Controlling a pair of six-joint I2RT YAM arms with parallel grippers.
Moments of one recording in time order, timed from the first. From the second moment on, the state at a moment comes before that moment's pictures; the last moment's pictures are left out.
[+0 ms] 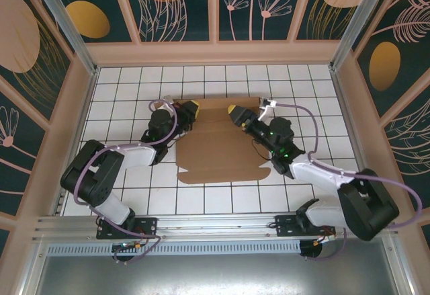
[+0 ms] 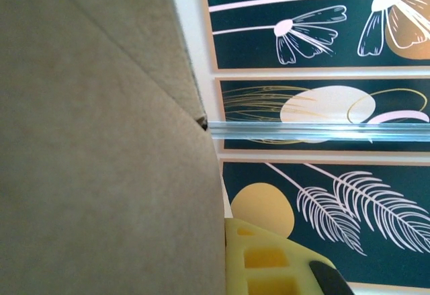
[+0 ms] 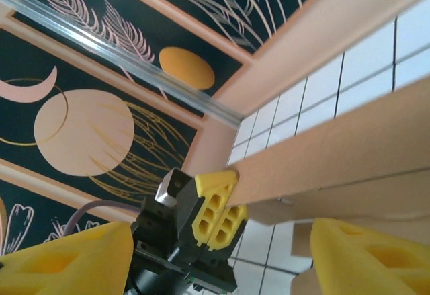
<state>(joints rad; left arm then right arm) -0.51 1.62 0.65 0.90 0.17 -1.54 0.61 1.28 0.53 0.75 -0.15 1.04</state>
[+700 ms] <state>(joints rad) -0.56 1.67 0.66 0.94 0.12 -1.59 0.67 1.63 0.62 1.02 -0.01 1.34</state>
